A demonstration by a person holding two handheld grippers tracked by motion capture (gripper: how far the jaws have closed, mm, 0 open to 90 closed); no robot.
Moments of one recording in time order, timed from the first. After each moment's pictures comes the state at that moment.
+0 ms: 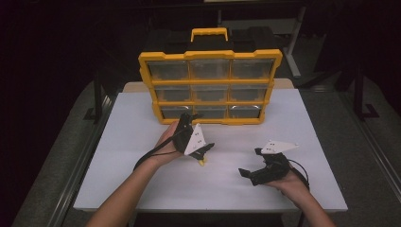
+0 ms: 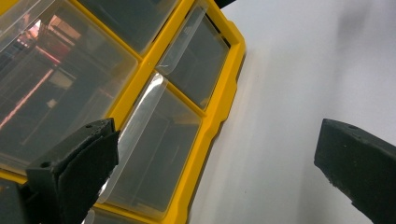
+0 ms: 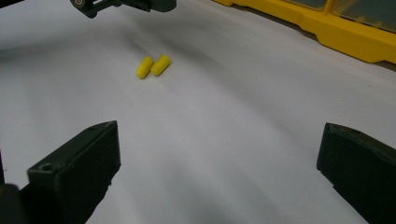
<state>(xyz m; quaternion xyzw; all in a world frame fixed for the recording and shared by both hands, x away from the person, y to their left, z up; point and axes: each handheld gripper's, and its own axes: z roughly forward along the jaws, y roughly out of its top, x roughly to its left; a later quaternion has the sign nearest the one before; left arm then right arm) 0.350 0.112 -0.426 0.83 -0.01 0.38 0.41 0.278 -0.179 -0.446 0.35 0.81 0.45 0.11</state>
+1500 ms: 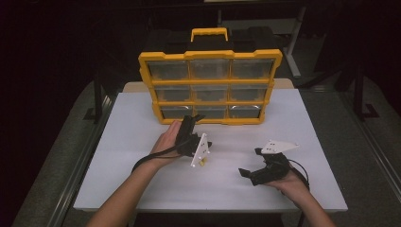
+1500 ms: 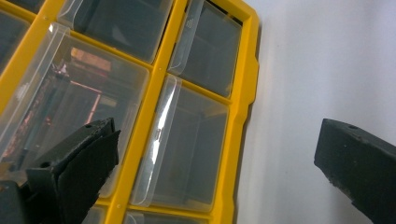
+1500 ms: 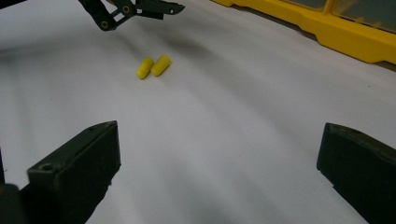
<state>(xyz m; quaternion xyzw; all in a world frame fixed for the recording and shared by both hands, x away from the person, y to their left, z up) 0.340 0.105 -0.435 0.80 -0.10 0.49 0.32 0.277 -0.179 -0.446 0.35 0.81 0.45 0.10</state>
